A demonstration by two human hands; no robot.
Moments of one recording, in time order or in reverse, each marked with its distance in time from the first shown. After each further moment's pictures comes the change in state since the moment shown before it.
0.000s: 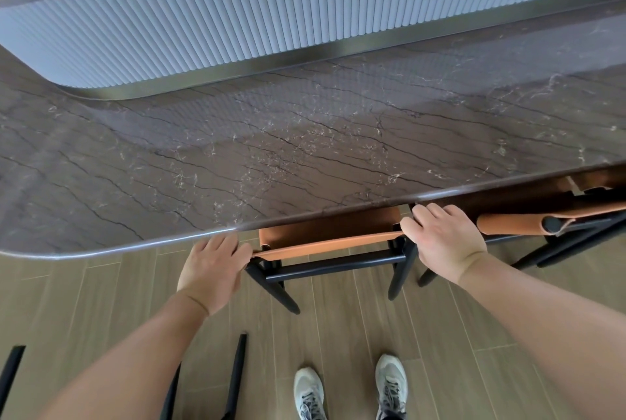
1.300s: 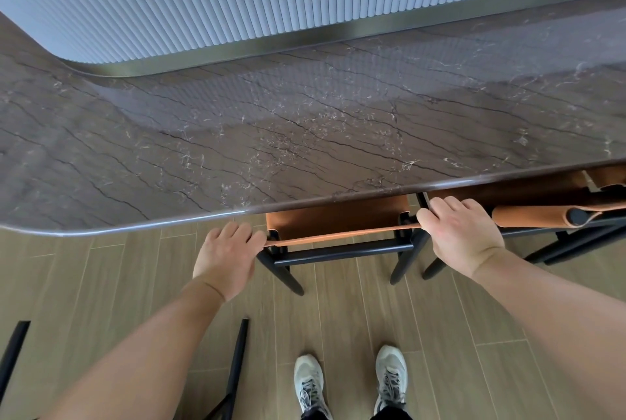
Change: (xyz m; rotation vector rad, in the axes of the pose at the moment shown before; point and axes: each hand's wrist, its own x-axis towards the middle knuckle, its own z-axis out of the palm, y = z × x) left_hand -0.007 0.010 0.019 -0.052 0.000 -0.042; right_hand -0.006 -0.004 0.012 0.011 -0.080 0.032
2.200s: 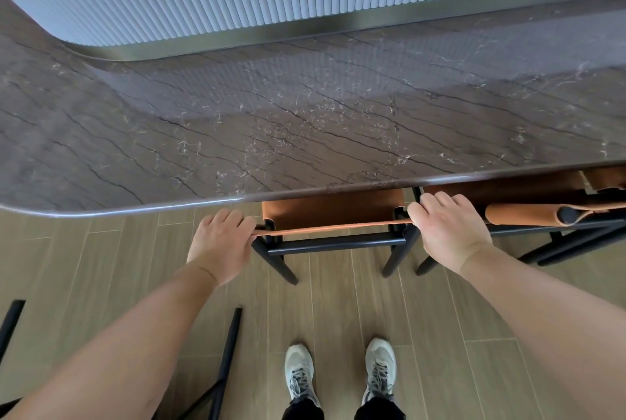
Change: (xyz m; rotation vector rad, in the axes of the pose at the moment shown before) left_hand 0.003 0.010 -0.001 0.003 -0.062 -0.134; right_hand -0.001 -0.002 0.004 -0.040 -0.057 0.004
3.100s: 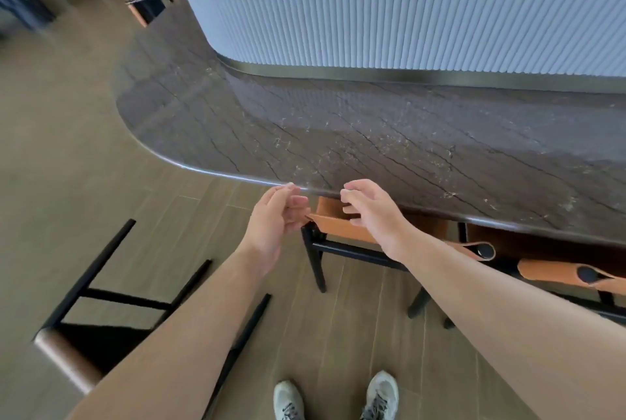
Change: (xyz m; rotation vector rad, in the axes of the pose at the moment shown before) left_hand -0.067 0.074 -0.134 -1.690 0.367 -0.884; right_hand 0.053 -0.130 -0.149 1.657 -0.377 0.273
